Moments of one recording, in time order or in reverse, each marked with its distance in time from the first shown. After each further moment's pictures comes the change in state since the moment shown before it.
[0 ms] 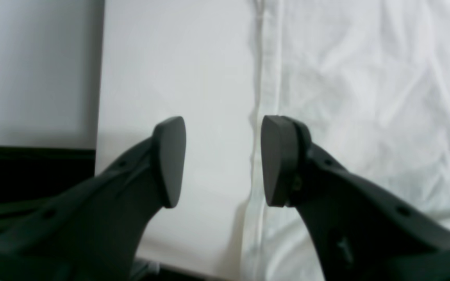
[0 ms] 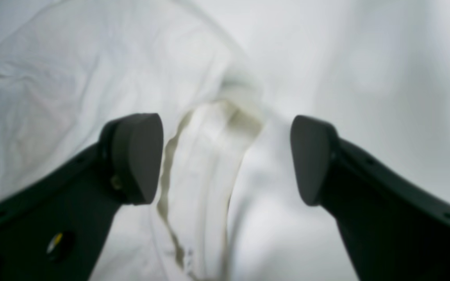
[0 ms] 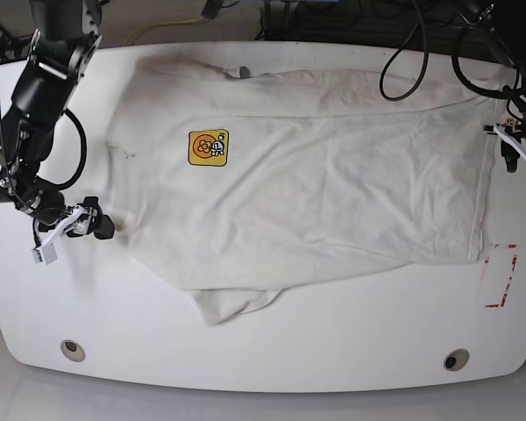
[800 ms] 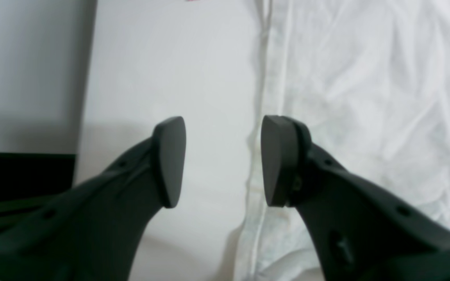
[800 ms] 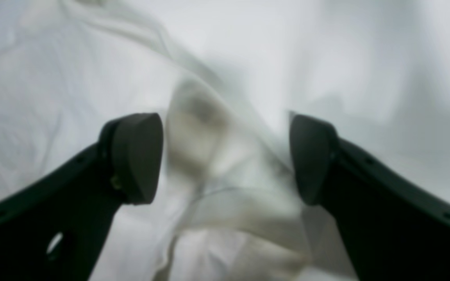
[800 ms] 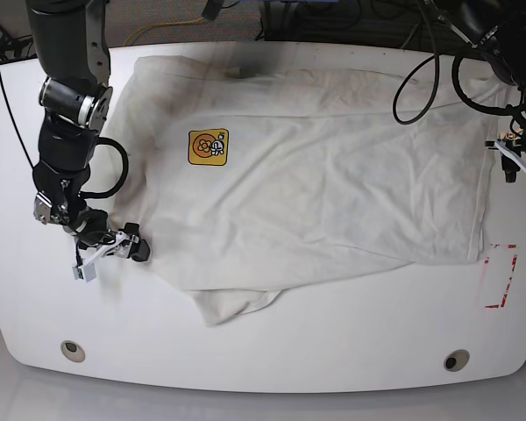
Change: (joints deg) left arm -4.9 -0.3 0.0 -8.2 2.0 0.0 -0.5; right arm 14.9 -6.2 -3.9 -33.3 -25.1 0.3 30.5
